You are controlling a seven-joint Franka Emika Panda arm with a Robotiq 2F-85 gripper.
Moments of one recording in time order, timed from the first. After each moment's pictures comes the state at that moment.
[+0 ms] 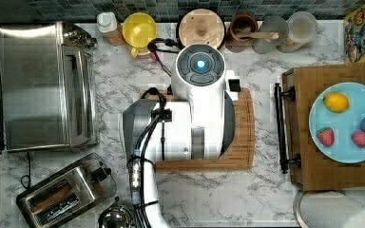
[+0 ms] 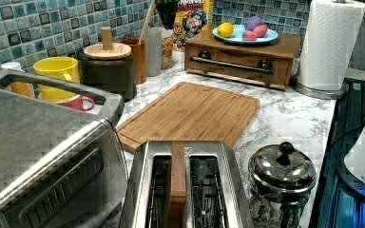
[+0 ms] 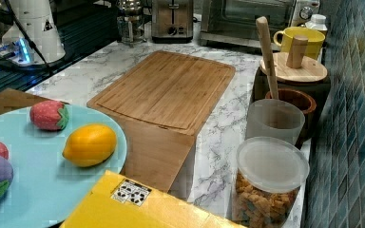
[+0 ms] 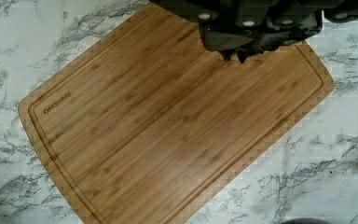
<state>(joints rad) 0.01 0.06 0.01 -1.88 0.05 0.25 -0.07</state>
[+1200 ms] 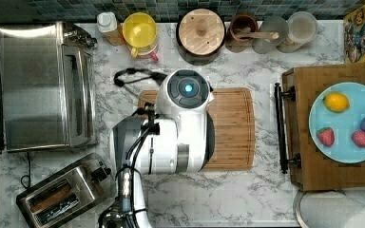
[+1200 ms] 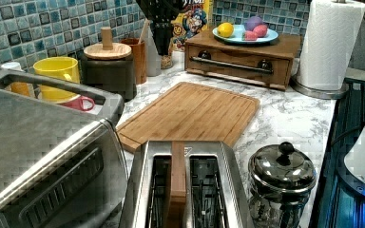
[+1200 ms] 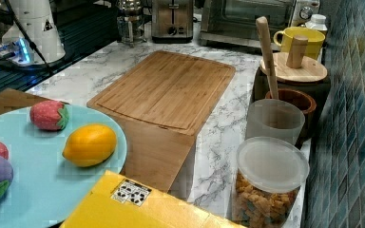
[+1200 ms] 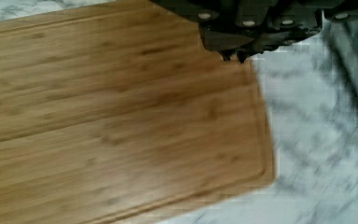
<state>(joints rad) 0.04 0.00 0.06 -2.08 0.23 0.40 -0.55</state>
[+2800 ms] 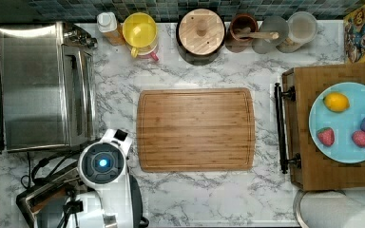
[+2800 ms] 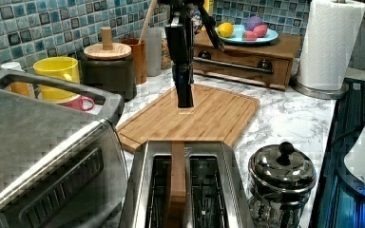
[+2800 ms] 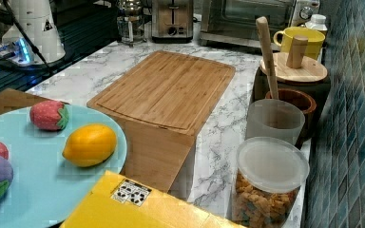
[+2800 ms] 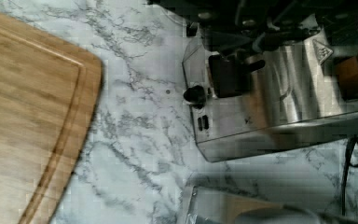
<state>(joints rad) 0.19 -0.21 0.28 -2.37 0.46 0.48 -0.91</state>
